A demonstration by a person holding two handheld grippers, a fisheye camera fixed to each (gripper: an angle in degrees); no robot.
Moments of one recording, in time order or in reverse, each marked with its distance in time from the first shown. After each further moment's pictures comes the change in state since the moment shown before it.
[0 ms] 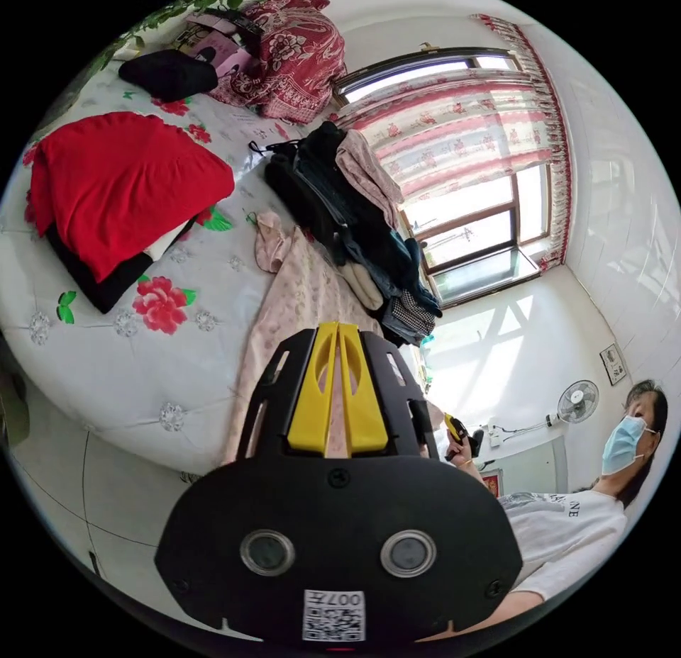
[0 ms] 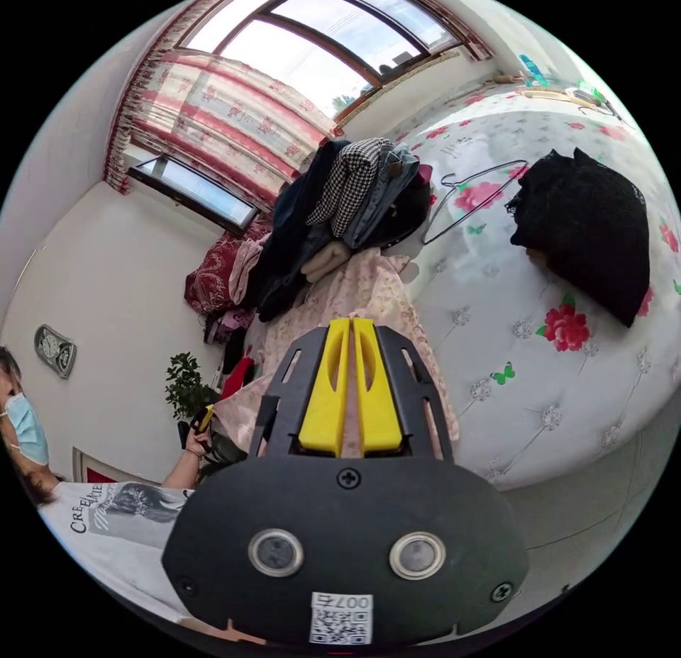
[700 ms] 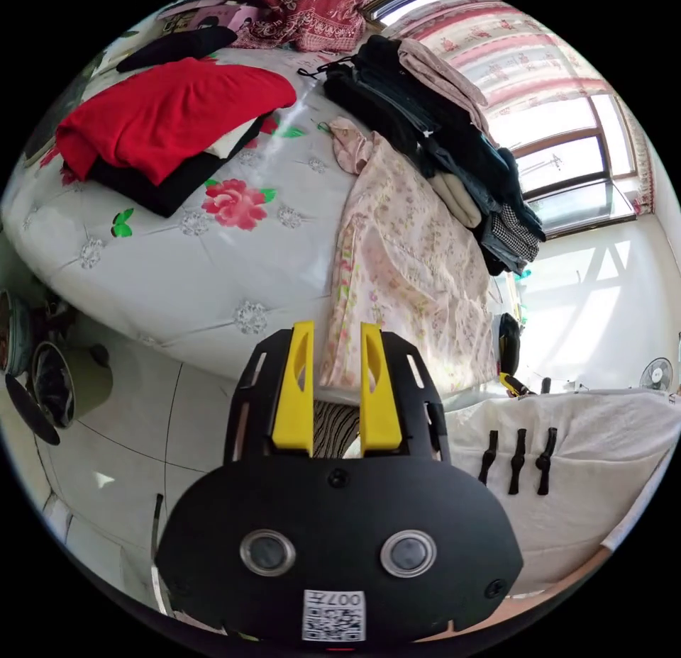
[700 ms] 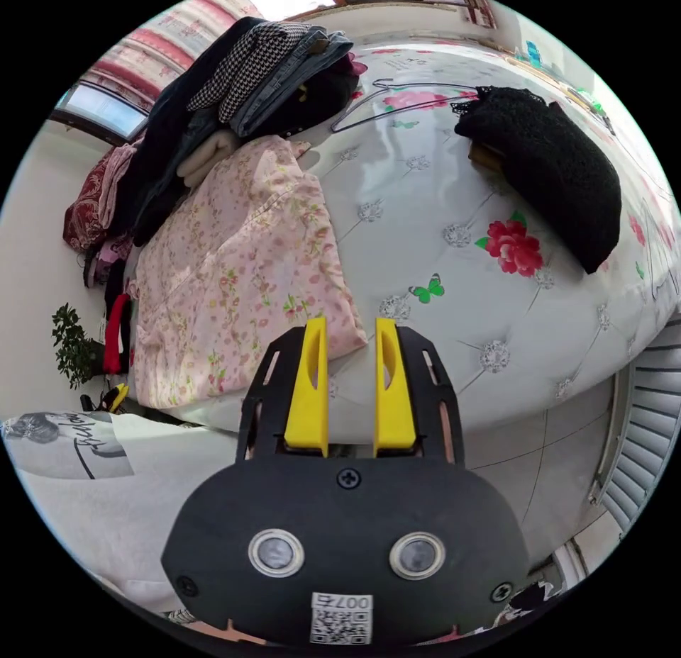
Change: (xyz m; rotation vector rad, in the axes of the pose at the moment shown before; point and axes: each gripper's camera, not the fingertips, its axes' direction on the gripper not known) left arm -0.013 0.041 0.083 -0.306 -0.414 0.036; right arm 0.036 0.012 0.109 -0.350 0.451 0.004
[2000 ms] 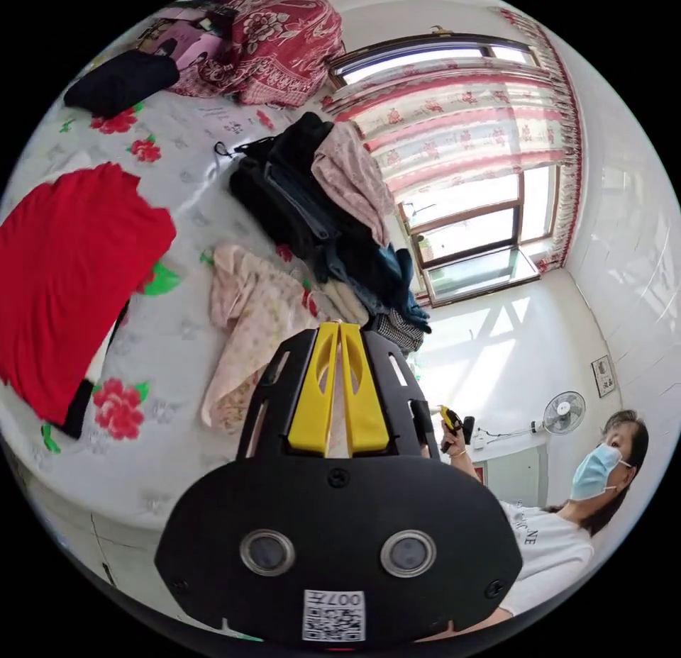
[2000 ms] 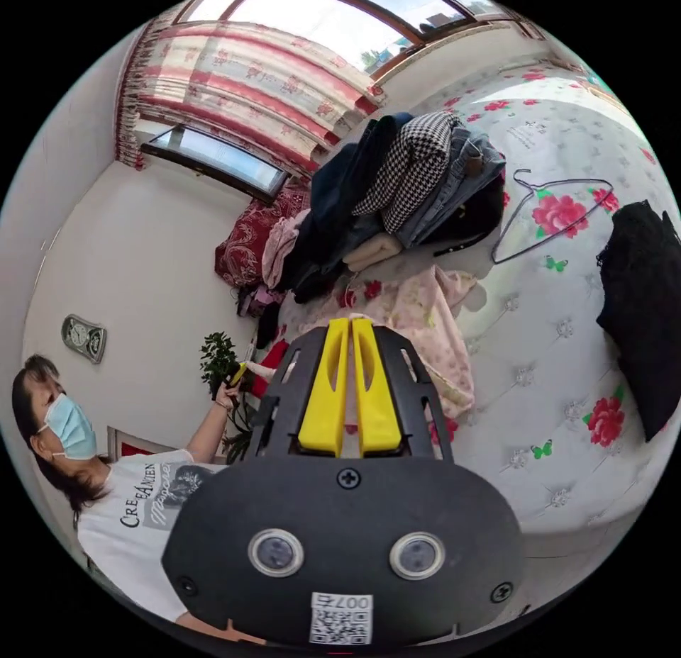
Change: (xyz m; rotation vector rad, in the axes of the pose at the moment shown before) left arm 0.055 -0.155 -0.111 0.255 0.490 -0.008; right arm -0.034 -0.100 -0.166 0.227 -0.602 -0.143
